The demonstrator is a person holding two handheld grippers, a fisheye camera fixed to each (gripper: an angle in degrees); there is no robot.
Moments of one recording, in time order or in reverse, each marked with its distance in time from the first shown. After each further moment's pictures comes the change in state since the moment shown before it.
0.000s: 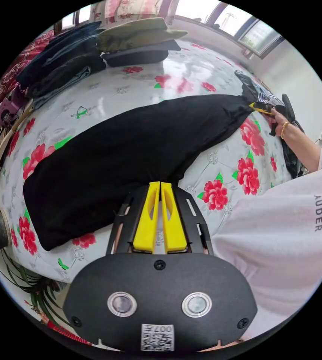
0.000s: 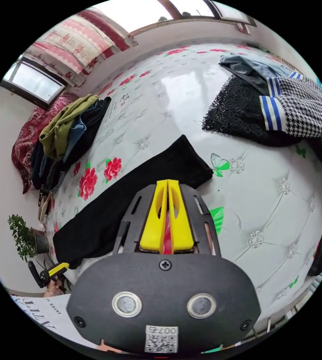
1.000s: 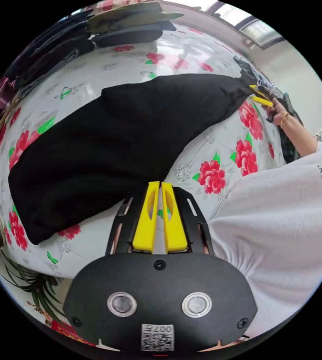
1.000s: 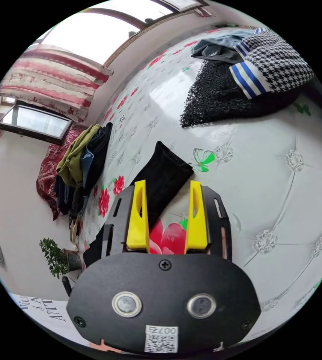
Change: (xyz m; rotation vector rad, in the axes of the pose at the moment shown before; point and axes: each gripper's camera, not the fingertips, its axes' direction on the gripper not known) left arm -0.060 0.025 0.012 -0.125 0.058 0.022; right arm 0.085 0.069 0.013 0.091 -0.246 0.182
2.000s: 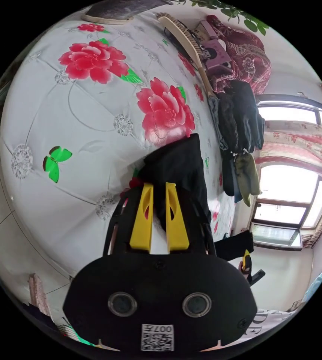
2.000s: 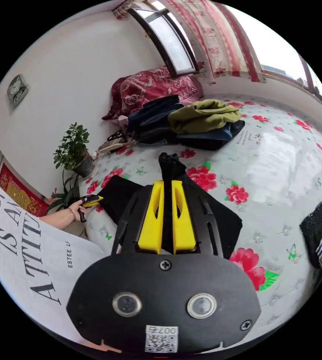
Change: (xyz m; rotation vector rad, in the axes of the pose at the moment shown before) left arm -0.285 0.211 0.011 0.609 0.472 -1.209; right arm -0.293 0.044 0.021 -0.146 -0.152 -0.909
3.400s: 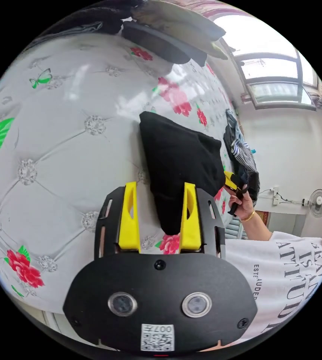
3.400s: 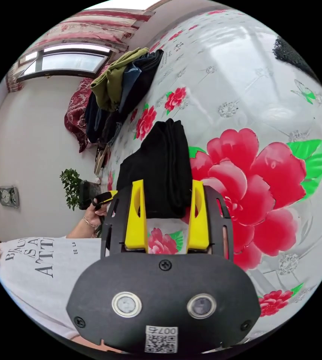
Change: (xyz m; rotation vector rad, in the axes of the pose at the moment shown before) left arm 0.215 0.138 0.225 -0.670 -0.021 0.791; right arm 0.264 0.198 0.006 -0.162 -0.233 0.657
